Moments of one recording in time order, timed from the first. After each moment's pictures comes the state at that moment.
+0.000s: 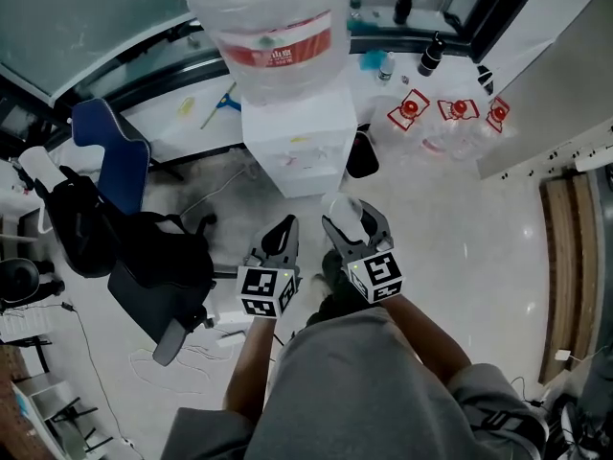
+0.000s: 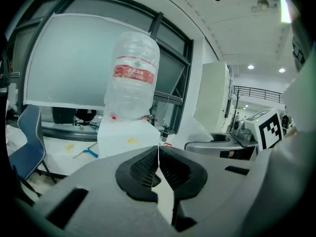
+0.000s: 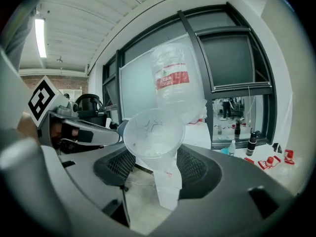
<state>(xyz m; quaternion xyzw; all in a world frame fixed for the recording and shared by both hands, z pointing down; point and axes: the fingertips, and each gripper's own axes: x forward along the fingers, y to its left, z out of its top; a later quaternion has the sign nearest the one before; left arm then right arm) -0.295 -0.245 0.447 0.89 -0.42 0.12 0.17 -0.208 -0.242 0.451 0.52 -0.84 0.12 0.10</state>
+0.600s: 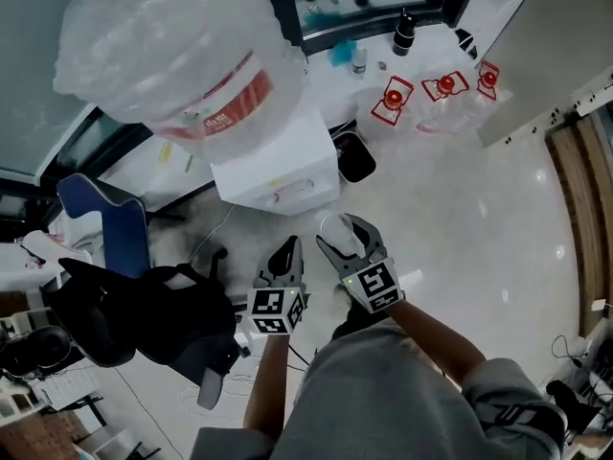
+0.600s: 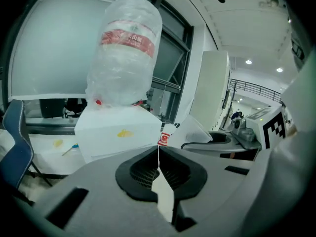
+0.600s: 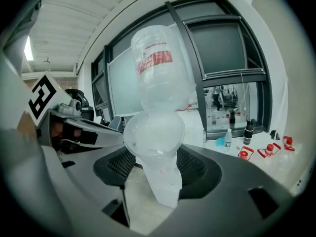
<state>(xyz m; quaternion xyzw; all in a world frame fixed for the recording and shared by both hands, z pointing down) -0.249 -0.316 0.506 0.89 -0.37 0.17 0.19 -0.180 -0.307 0.505 0.54 -0.82 0.17 0.10</state>
